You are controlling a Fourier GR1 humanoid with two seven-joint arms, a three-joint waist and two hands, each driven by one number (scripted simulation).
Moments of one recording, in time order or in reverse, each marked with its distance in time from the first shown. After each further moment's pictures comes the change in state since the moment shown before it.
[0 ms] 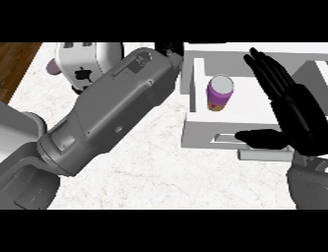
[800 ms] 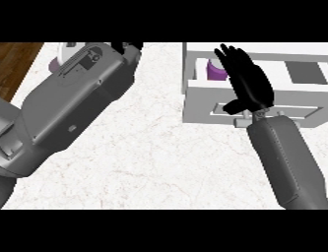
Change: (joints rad) left arm 0.118 0.196 0.006 -0.222 -0.083 0.017 0.137; right arm -0.299 -0.004 0.004 0.723 0.278 -0.352 -0.065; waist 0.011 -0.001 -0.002
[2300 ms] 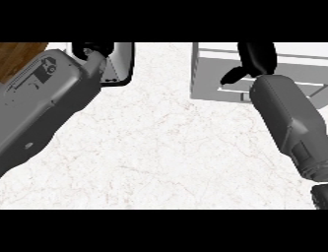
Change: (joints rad) left arm 0.127 0.165 0.020 -0.318 -0.099 0.025 0.166; right arm -0.477 -0.090 -0.193 0.799 0.103 -0.487 -0.026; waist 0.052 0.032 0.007
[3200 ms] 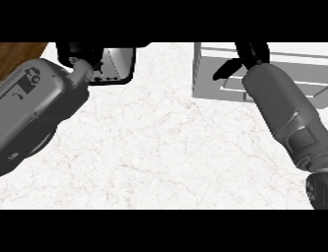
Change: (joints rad) left arm 0.067 0.053 0.007 -0.103 -0.017 -0.013 0.038; right arm -0.105 0.022 -0.254 0.092 -0.260 0.206 -0.224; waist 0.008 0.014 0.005
